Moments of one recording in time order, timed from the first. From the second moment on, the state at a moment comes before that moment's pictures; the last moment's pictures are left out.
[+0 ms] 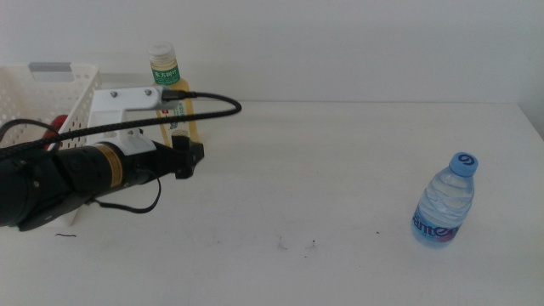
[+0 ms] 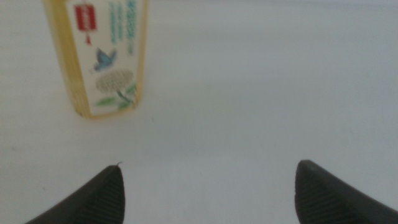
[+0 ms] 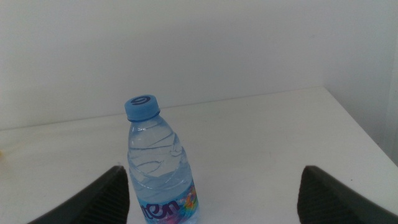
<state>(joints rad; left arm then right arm) -0.20 1.58 -0.72 0.84 -0.26 -1.03 0.04 0.00 0.00 0.02 0.18 0.14</state>
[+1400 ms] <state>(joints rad) -0.41 1.92 -0.67 -0.51 -0.99 0.11 0.04 0.00 0.00 0.02 0.18 0.14</state>
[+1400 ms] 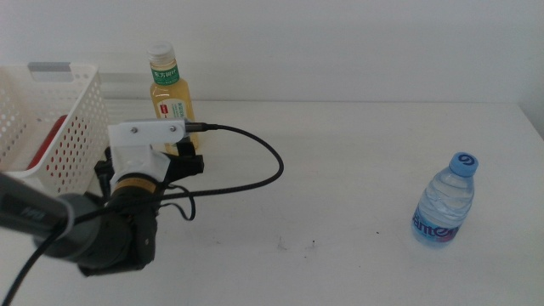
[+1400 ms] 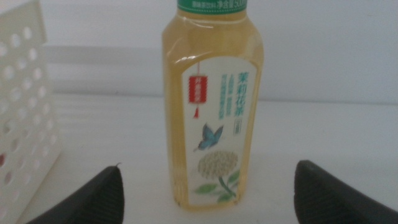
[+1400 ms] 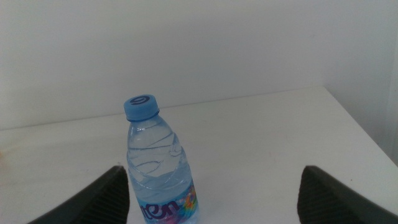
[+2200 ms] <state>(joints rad) -0.30 2.14 -0.99 -0.39 -0.85 0.13 0.04 0.00 0.00 0.02 0.18 0.14</state>
